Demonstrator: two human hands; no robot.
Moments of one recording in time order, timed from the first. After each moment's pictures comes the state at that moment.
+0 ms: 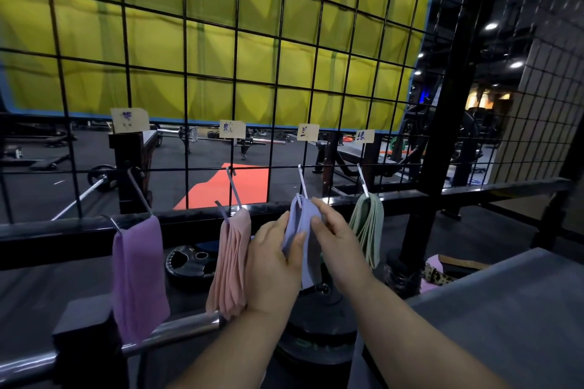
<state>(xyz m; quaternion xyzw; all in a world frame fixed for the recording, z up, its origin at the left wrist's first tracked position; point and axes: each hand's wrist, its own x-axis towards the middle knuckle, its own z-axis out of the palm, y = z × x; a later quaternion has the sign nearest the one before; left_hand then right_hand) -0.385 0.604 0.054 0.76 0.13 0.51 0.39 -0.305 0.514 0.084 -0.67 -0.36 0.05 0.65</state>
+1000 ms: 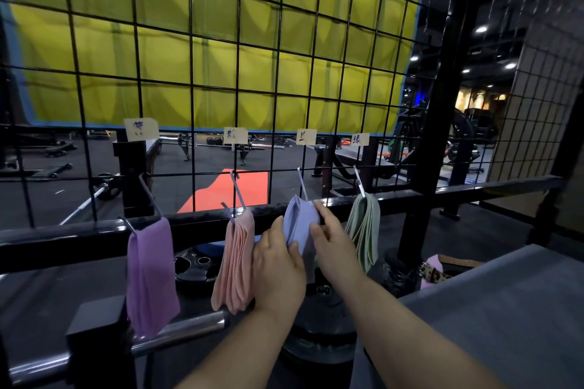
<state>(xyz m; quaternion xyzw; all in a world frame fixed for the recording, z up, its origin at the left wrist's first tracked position) -0.395 0.590 0.057 0.80 0.21 0.44 0.34 -0.322 0.514 0.085 -0.73 -0.32 0.00 0.60</state>
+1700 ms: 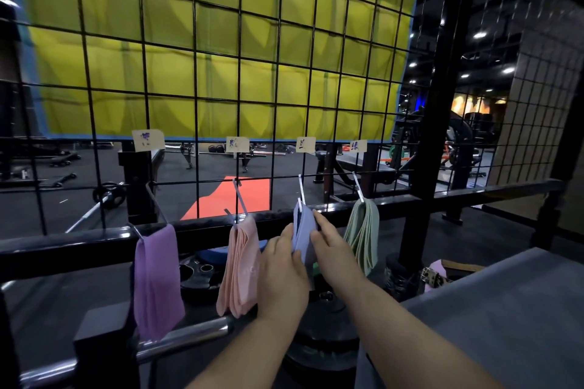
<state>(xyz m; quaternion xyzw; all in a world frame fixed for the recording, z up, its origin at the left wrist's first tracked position) -0.403 0.583 0.060 0.79 0.16 0.44 0.39 -0.322 0.512 0.084 -0.71 -0.32 0.07 0.62</state>
